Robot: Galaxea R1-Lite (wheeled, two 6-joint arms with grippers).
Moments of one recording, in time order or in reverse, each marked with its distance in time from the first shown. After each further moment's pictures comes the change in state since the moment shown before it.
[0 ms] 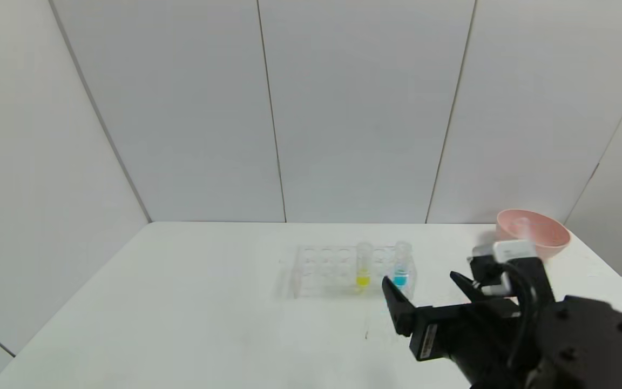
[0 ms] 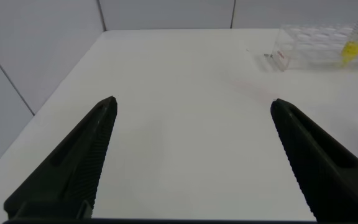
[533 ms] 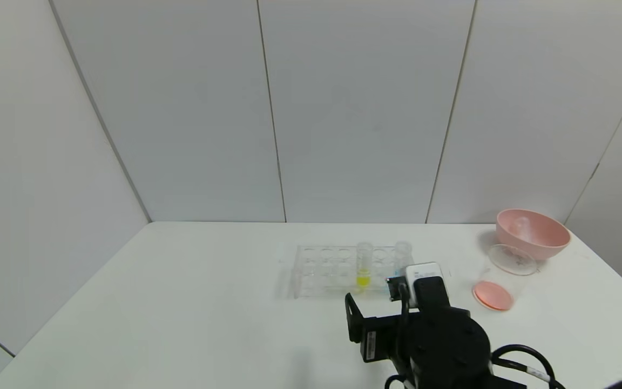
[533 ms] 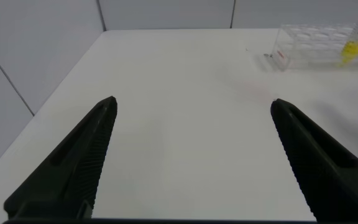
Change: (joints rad) left arm 0.000 0.000 0.000 0.000 0.000 0.000; right arm -0.023 0.298 -0.118 -0.109 0.001 0.004
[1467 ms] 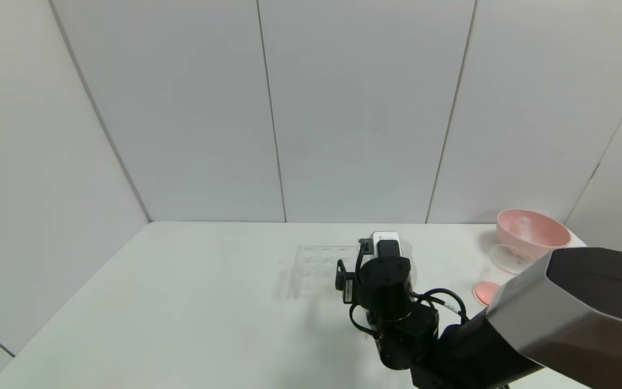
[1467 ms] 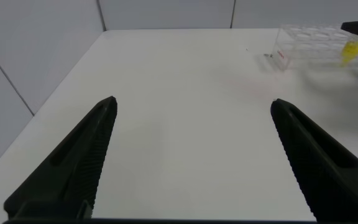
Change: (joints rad) left arm 0.000 0.000 0.000 0.000 0.000 0.000; right arm -0.171 0.274 -0.349 0.061 0.063 -0.027
